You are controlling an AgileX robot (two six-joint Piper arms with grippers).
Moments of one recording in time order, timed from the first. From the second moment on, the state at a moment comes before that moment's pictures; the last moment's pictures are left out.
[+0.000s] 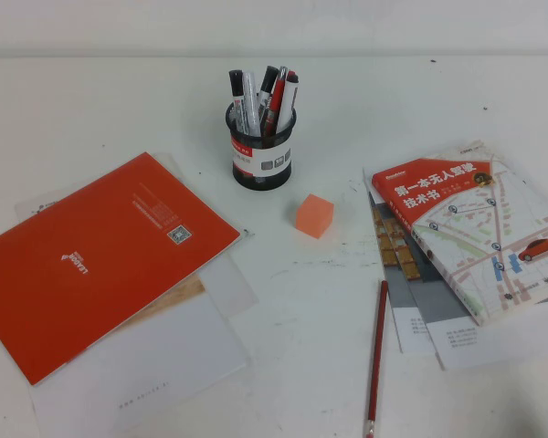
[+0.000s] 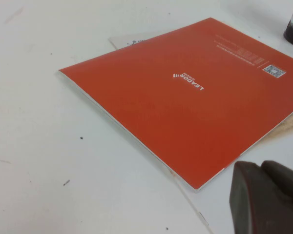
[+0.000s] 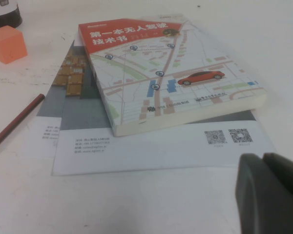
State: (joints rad) right arm 0.12 -0.01 0.03 -0.08 0.35 0.06; left arm -0.07 -0.01 0.02 -0.07 0.39 -0.03
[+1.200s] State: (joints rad) right arm 0.12 -0.01 0.03 -0.06 0.35 0.06; left arm -0.07 -0.01 0.02 -0.07 0.39 -0.03
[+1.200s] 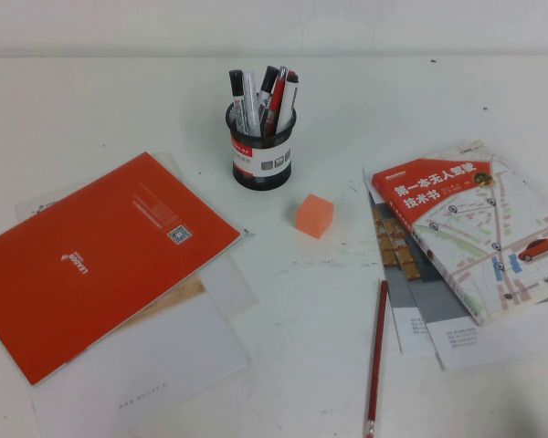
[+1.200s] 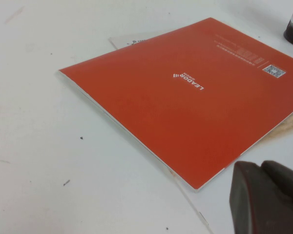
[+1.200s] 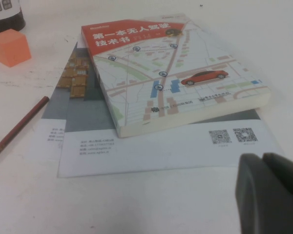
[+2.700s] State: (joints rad) right arm 0.12 0.39 -0.33 0.58 0.74 0.09; left arm -0.07 -0.01 0.02 -0.07 0.39 -0.03
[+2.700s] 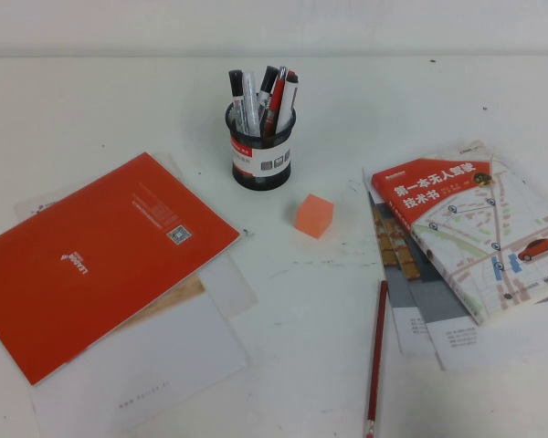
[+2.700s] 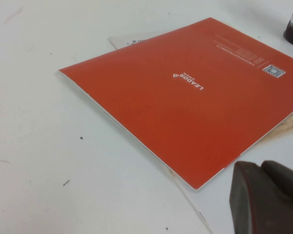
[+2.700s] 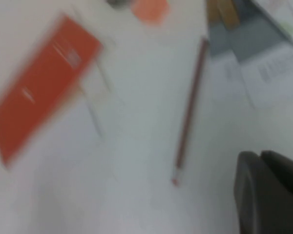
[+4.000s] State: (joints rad) right arm 0.69 1.83 -1.29 -0.10 1.06 0.84; left arm -0.07 -0.01 0.02 -0.07 0.39 -0.03
